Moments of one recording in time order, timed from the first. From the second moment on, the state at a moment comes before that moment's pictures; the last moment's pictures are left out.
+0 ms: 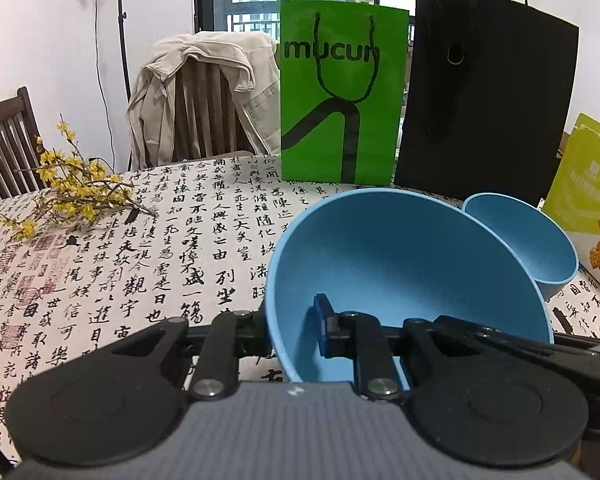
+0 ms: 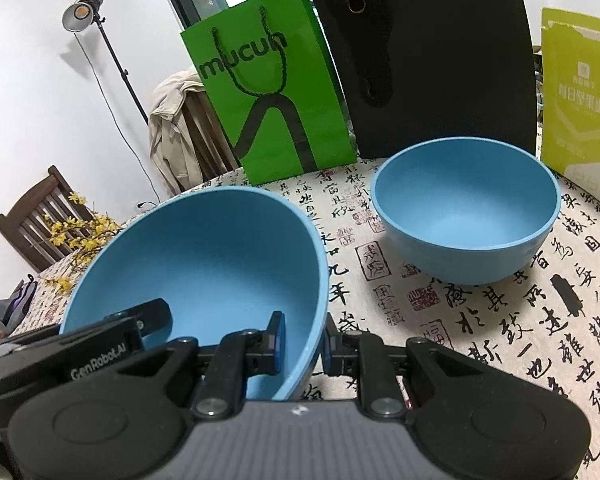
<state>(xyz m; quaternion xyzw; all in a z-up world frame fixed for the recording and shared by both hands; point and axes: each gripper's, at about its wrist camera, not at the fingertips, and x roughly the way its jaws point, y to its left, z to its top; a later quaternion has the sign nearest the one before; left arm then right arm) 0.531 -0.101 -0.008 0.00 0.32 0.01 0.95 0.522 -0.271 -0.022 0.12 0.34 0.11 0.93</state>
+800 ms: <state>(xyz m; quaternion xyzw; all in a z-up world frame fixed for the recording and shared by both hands) 0.476 -0.078 0.026 -0.03 0.29 0.00 0.96 0.468 -0.255 0.006 0.12 0.31 0.12 0.94</state>
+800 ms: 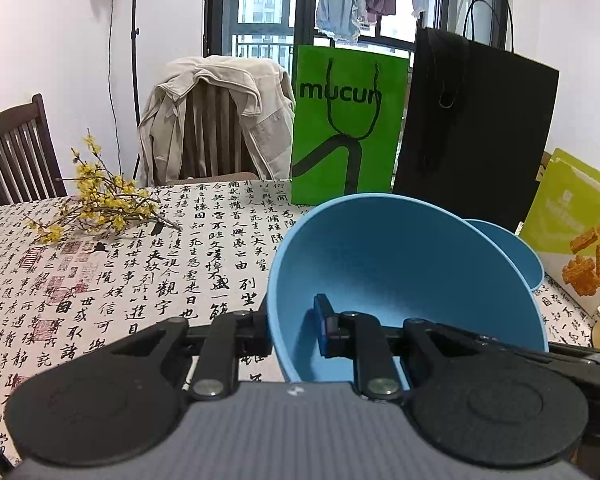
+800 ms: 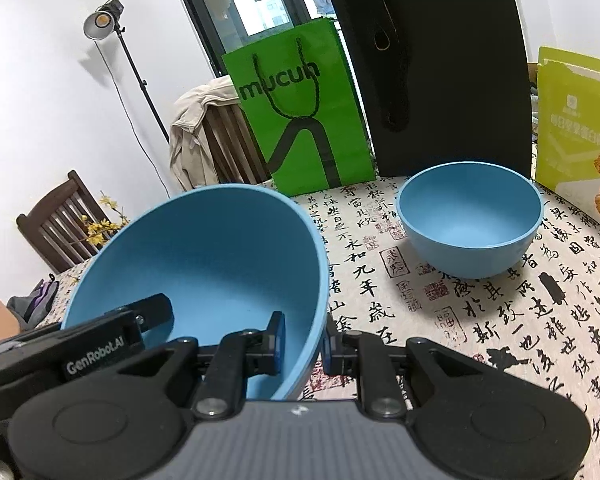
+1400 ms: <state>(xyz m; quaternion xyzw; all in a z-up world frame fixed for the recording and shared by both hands) 0.432 -0.059 0.041 -0.04 0.27 0.00 0.96 0.427 -0.240 0.022 0.10 0.29 0.12 0.94</state>
